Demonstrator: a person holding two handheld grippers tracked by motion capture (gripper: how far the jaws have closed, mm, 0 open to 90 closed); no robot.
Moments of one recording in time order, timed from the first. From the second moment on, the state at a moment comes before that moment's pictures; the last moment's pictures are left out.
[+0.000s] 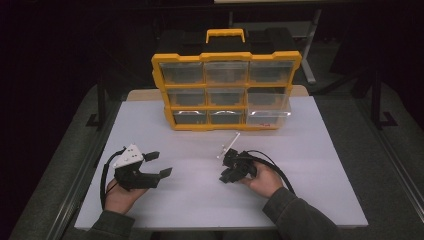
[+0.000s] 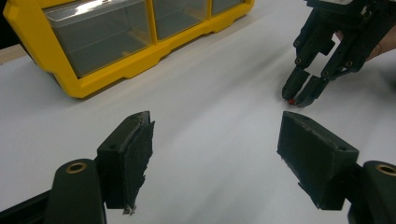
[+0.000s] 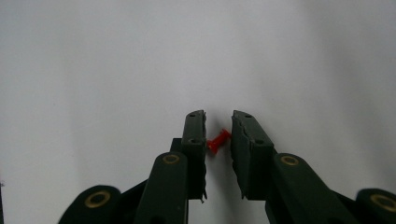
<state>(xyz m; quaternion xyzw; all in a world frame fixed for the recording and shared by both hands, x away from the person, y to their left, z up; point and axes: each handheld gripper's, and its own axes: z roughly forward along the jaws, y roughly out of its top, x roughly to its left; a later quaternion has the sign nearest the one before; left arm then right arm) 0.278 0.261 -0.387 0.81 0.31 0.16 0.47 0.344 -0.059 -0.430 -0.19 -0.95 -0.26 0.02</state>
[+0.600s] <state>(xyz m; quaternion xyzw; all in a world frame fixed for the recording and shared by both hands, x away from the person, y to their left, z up) 0.279 0.261 -0.388 0.81 0.31 0.16 0.47 0.349 -0.066 -0.431 -0.18 -0.95 -0.27 0.04</state>
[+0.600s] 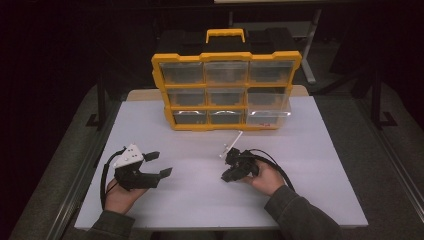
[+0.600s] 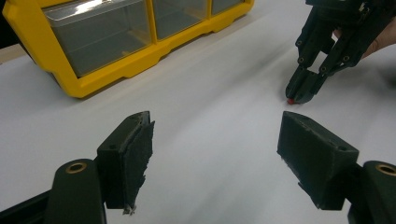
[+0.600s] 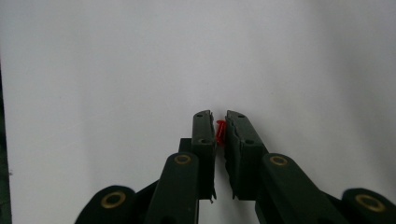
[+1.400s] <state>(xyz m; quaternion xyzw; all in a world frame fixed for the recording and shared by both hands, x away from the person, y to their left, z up) 0.279 0.262 -0.387 0.82 0.30 0.16 0.47 0.361 -0.074 -0.405 -0.18 -0.94 -0.30 0.07</state>
